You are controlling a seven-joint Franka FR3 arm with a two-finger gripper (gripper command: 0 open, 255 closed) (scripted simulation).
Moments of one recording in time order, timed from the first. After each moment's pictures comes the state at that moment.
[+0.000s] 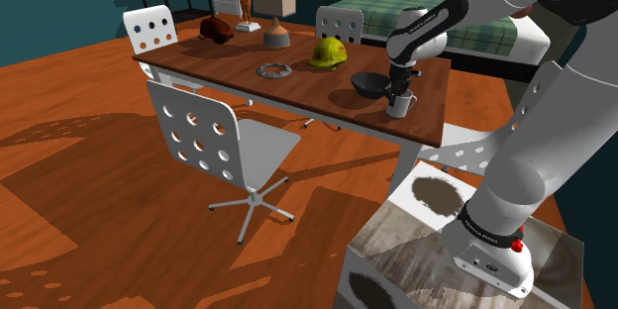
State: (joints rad) arm -0.21 -0.04 -0.33 -2.34 -0.10 2.33 -0.22
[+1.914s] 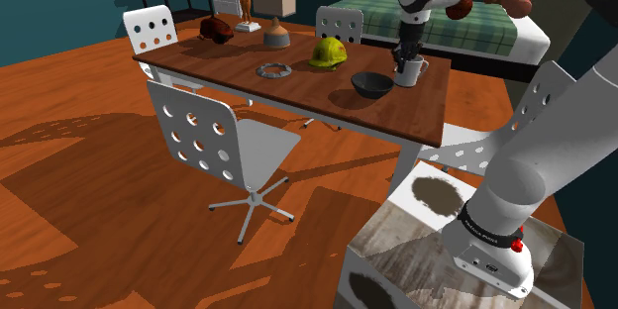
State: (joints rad) arm -0.20 -0.19 -0.30 -2.13 -0.13 1.96 -0.21
